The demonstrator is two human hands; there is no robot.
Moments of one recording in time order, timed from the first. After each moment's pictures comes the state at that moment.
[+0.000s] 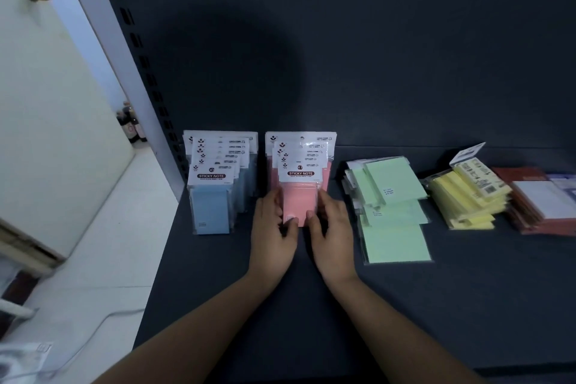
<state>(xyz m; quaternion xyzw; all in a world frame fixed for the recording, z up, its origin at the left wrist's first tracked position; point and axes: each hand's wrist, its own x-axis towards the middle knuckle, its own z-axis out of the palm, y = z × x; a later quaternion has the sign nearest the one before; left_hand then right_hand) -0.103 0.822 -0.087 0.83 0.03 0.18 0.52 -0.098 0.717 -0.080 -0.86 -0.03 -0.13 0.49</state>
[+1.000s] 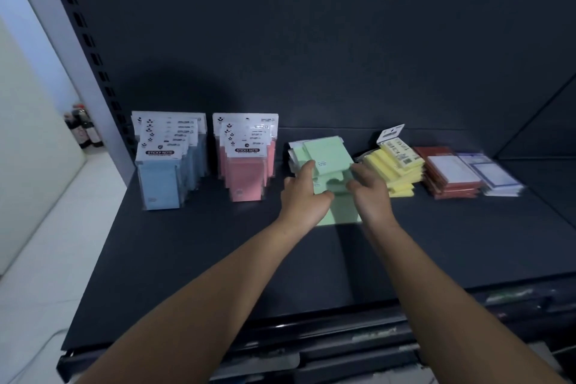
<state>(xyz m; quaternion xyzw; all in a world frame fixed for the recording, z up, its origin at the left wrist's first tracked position) -0.106 0.705 -0.032 0.84 0.00 -0.04 0.55 -0.104 0.588 -0.027 -0.78 0.14 -0.08 0.61</state>
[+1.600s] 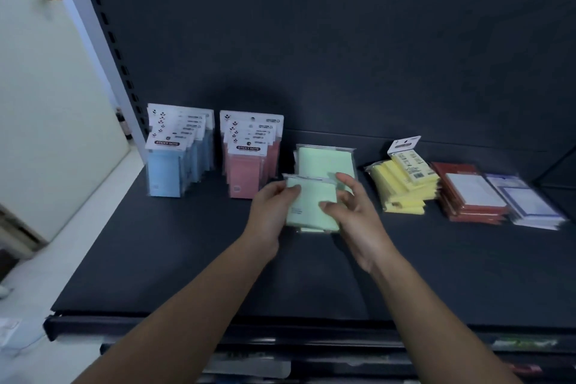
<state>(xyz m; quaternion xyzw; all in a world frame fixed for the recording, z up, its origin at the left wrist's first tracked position) -0.134 0.706 -0.030 0.57 0.17 -0.01 0.81 -0.130 0.571 -0.030 -0.66 0.03 0.10 0.74</state>
